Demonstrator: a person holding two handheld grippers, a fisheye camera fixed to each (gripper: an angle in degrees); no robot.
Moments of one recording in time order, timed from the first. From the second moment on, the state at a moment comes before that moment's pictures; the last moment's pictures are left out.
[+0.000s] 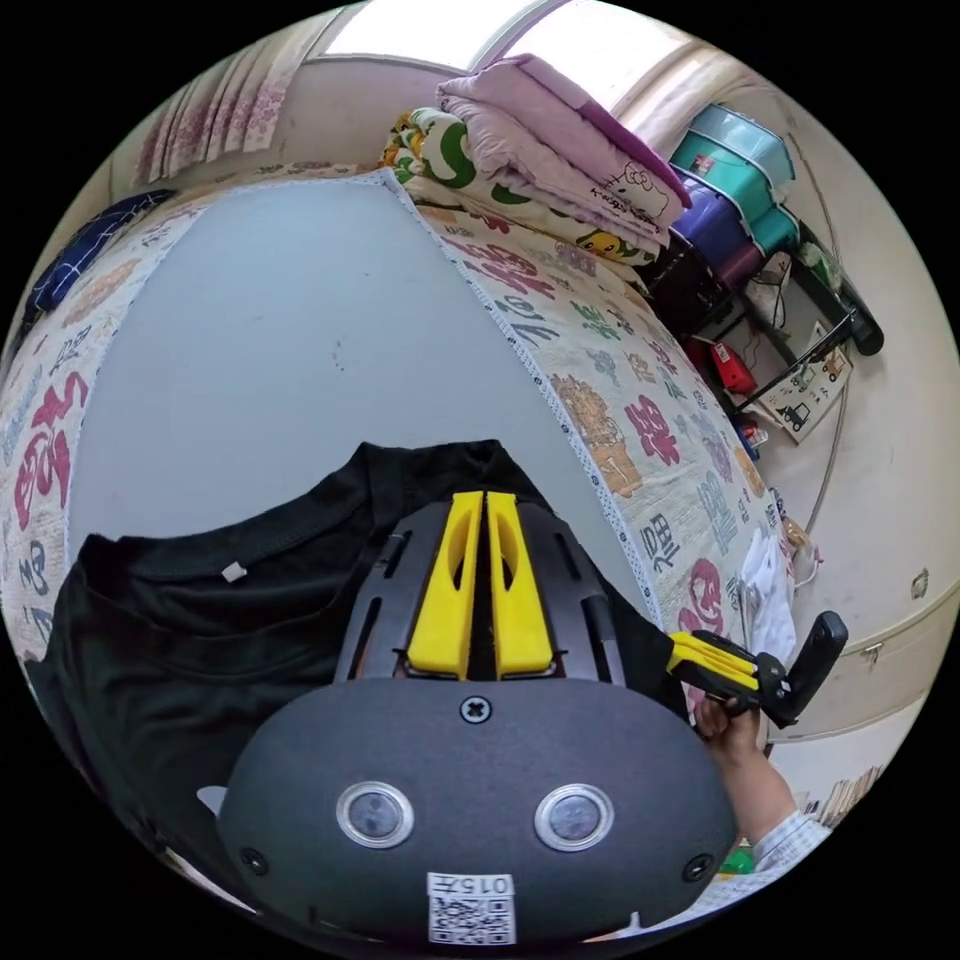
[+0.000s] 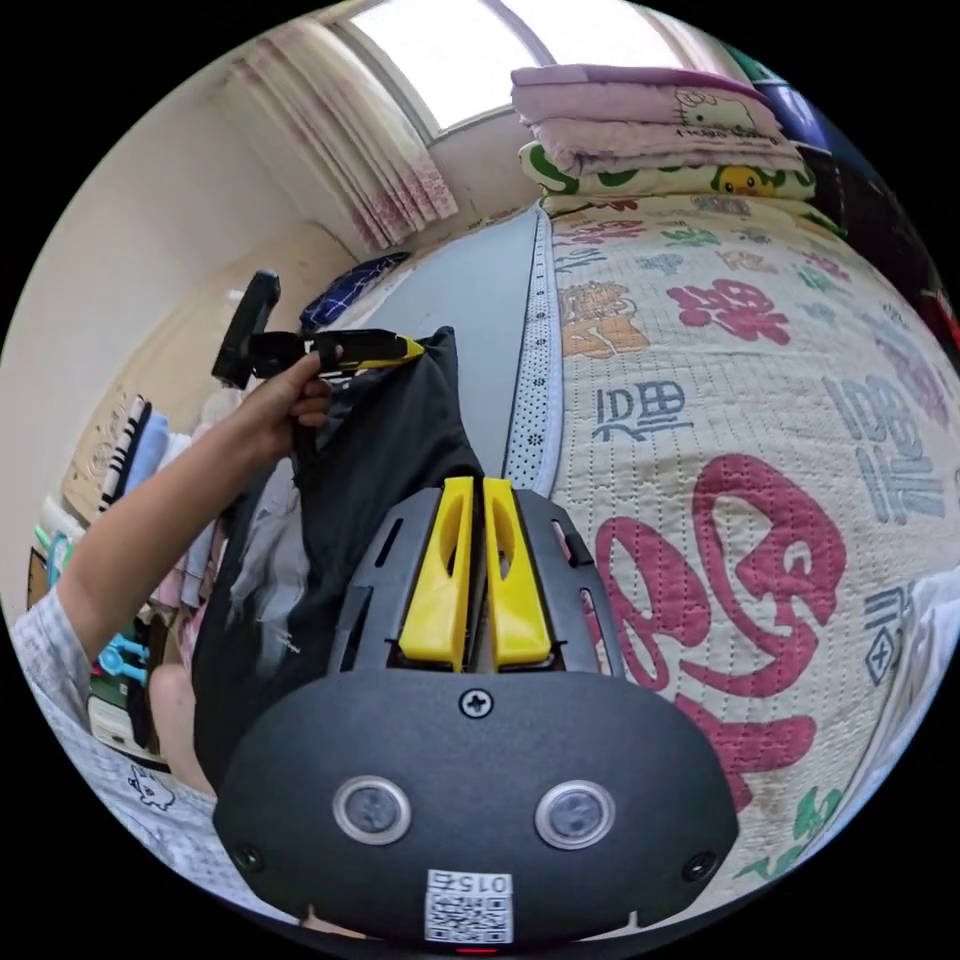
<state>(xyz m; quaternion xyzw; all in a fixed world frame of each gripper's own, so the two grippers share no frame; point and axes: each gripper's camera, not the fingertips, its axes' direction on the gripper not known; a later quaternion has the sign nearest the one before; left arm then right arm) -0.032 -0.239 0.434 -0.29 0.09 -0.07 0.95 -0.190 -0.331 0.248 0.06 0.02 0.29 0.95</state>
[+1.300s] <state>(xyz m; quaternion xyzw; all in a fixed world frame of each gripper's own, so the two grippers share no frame) -0.101 -0.145 0.313 -0.34 0.14 -0.03 0.93 -0.300 -0.178 0.388 -0.09 0.06 0.11 0.99</state>
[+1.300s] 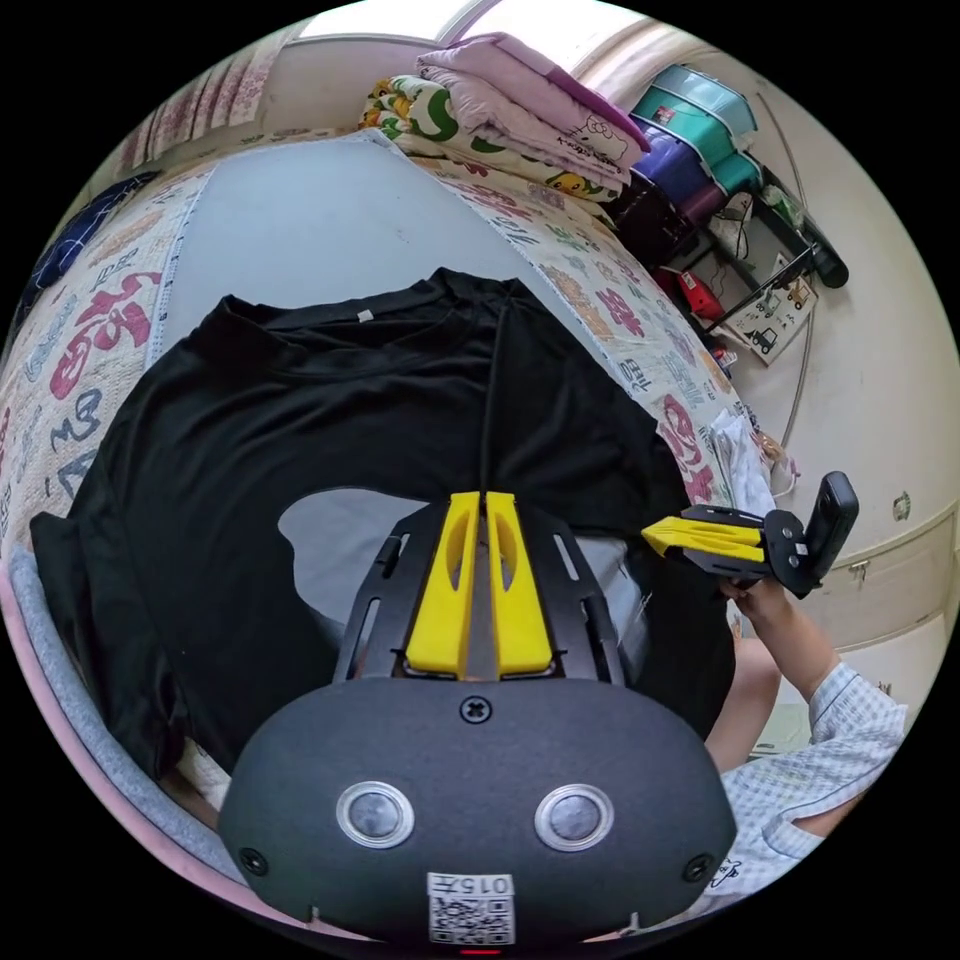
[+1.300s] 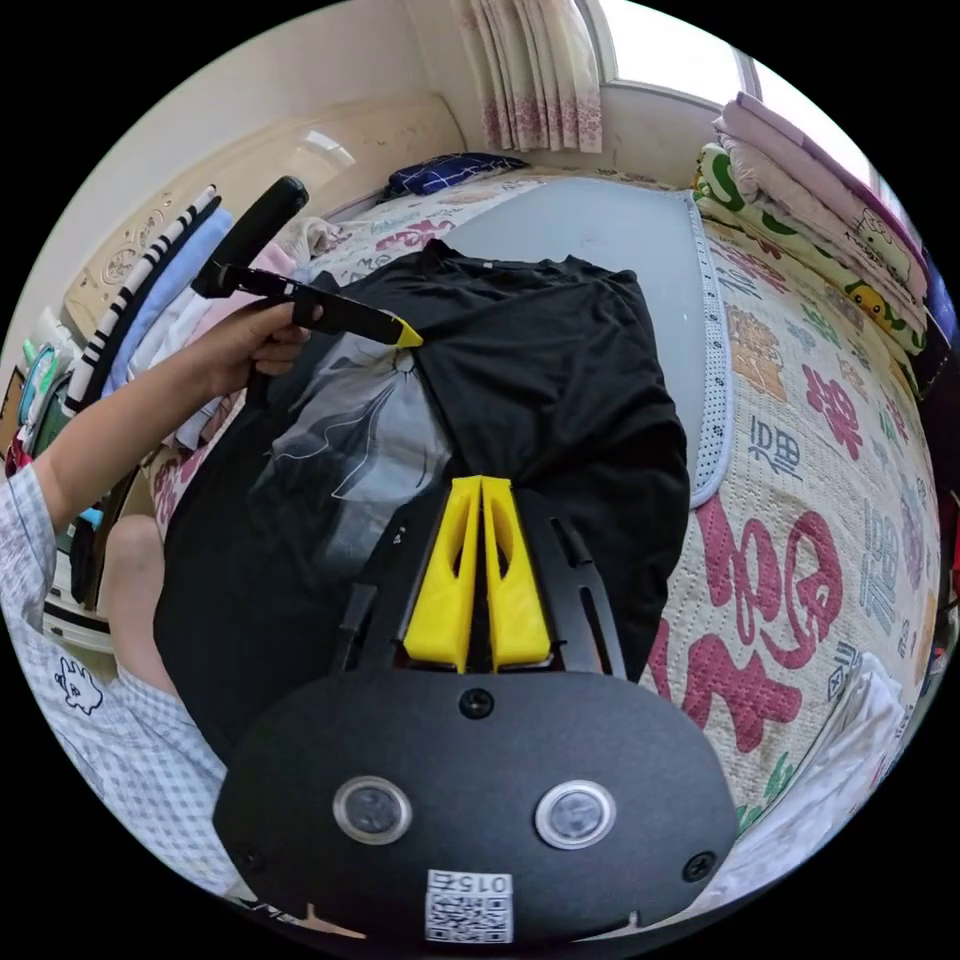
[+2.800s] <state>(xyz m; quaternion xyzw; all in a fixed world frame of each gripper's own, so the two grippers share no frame) 0.081 -0.072 0.251 -0.31 0.21 0.13 0.92 -0.018 -0.010 0.513 -0.04 0.17 0.24 0.96</state>
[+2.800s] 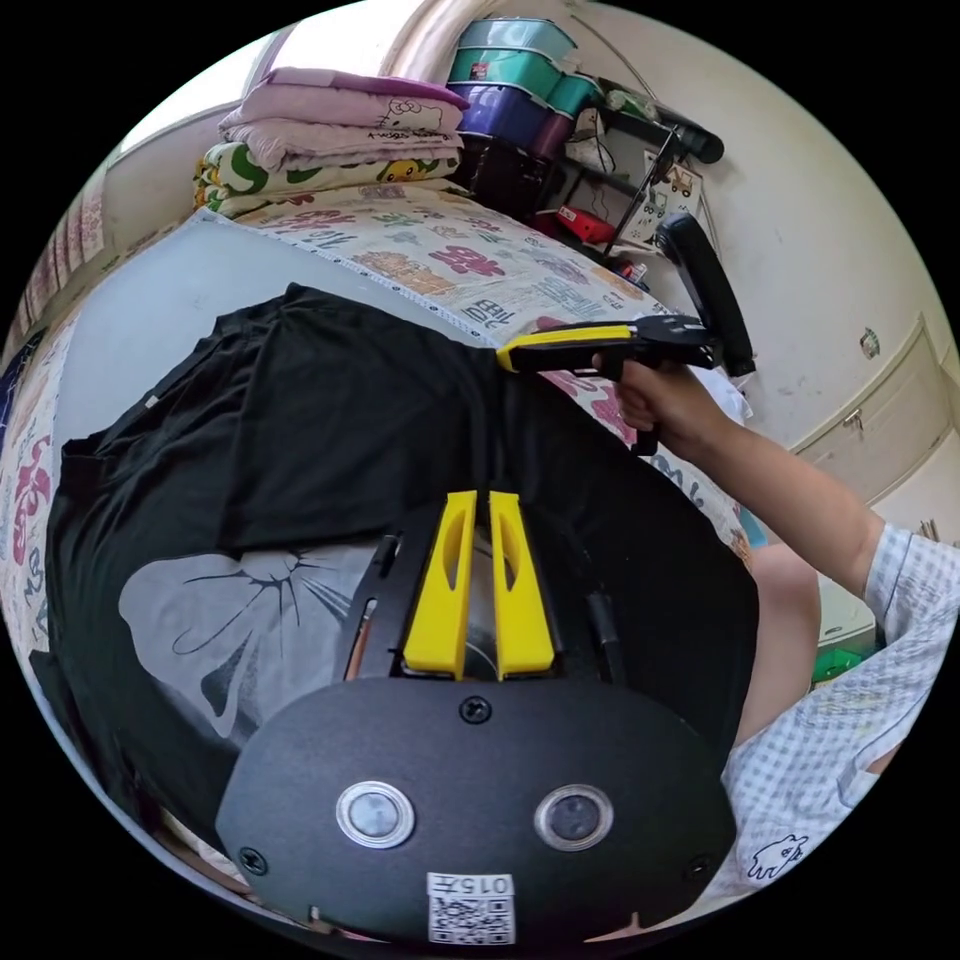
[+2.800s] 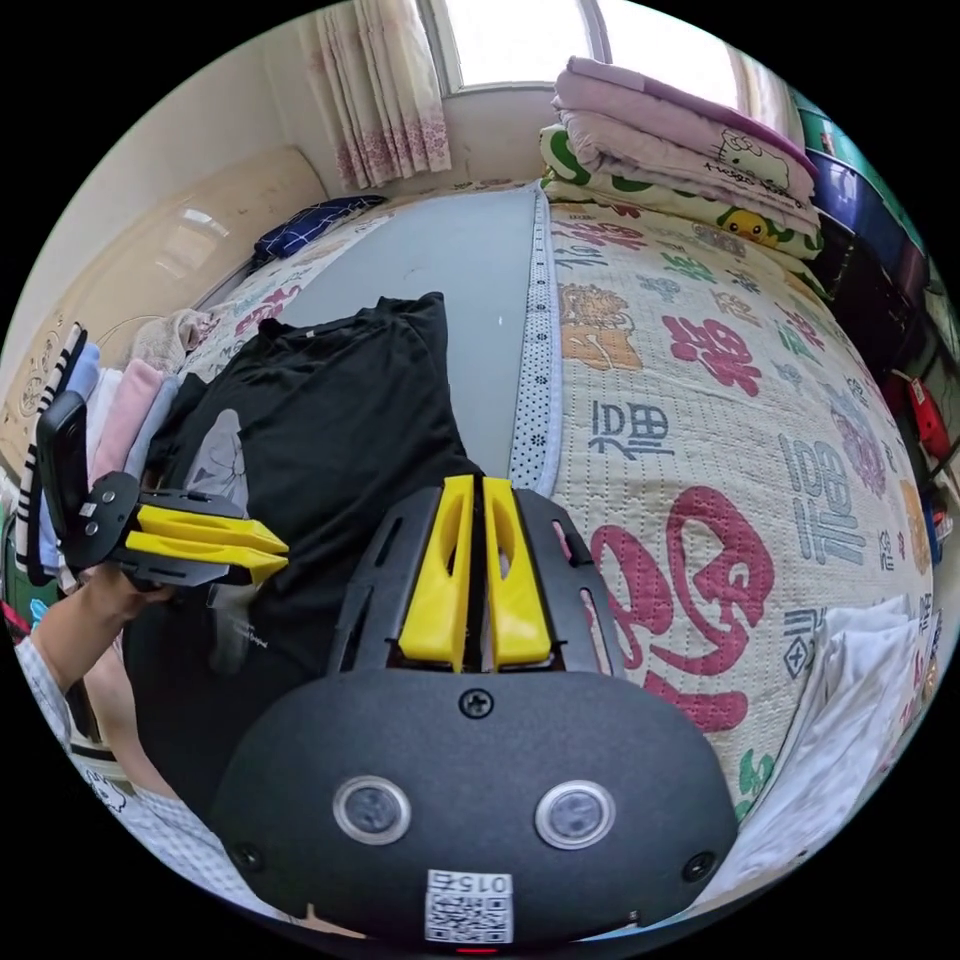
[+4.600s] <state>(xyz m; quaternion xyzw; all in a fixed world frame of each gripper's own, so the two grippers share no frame) -0.119 0.151 -0.018 -0.12 -0.18 -0.20 0.95 -0.063 -0.209 0.880 -0.04 -0.20 0.27 0.94</state>
